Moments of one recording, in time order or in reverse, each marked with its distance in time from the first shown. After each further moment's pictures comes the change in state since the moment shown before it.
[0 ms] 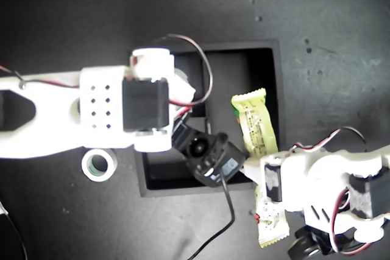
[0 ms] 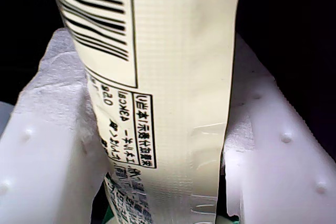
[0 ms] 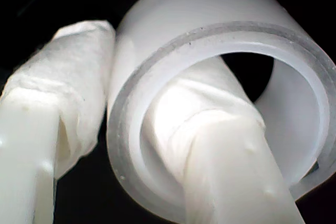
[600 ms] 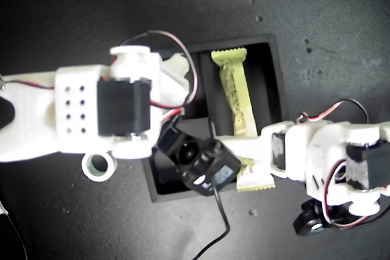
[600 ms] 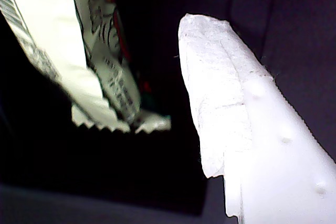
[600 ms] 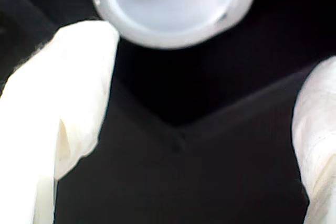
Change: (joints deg) arm 0 -0.9 13.0 6.4 0.1 1.5; arm 1 6.3 -0.1 -6.2 12.6 -3.6
